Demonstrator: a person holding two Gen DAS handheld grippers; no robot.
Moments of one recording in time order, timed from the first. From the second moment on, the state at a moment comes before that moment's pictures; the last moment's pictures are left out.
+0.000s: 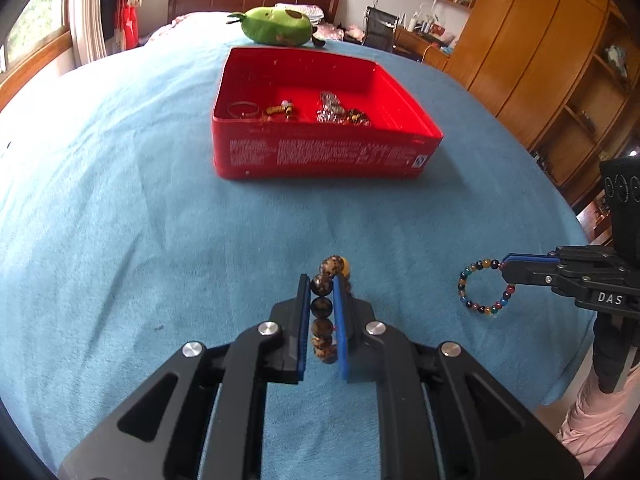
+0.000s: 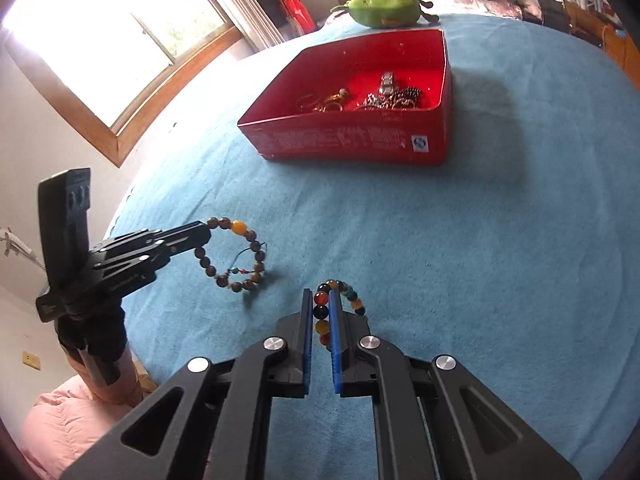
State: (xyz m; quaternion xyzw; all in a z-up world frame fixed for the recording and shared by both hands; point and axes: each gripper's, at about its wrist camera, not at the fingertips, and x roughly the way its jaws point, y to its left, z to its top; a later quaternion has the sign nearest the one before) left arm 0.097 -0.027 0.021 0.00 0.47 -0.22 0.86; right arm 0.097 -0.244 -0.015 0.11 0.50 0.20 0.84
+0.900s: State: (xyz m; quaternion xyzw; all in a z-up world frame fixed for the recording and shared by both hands) left arm 0.181 -0.046 0.123 0.01 0.40 -0.21 0.89; right arm 0.182 -0.245 0.083 0.08 0.45 0.17 0.87
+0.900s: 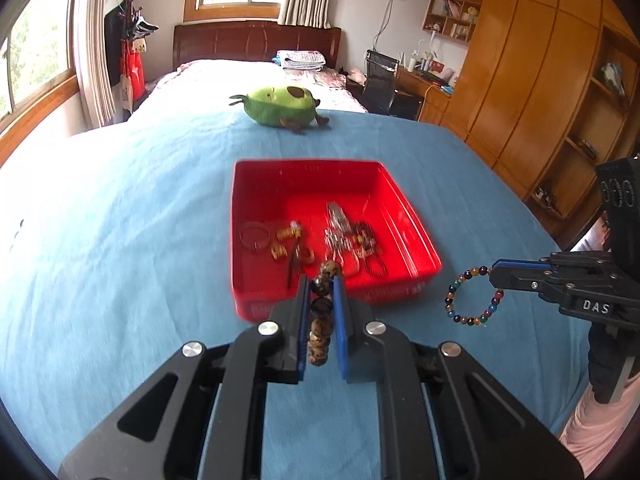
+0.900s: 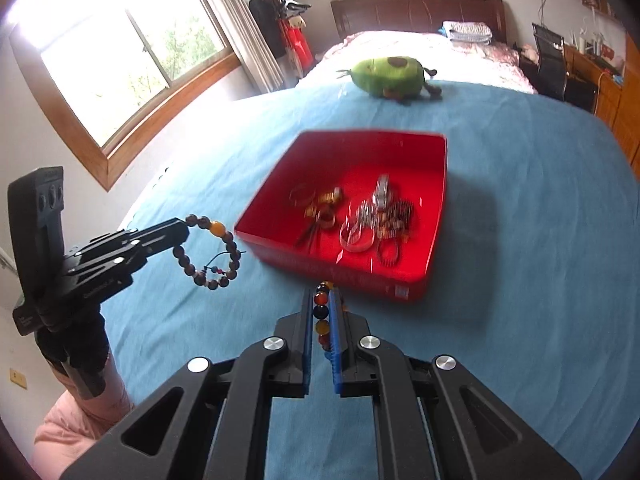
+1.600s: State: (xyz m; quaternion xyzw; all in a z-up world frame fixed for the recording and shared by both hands) left arm 0.367 -0.103 0.065 0.00 0.45 -0.18 0.87; right arm 0.385 -0.230 0.024 0.10 0.49 0.15 0.85
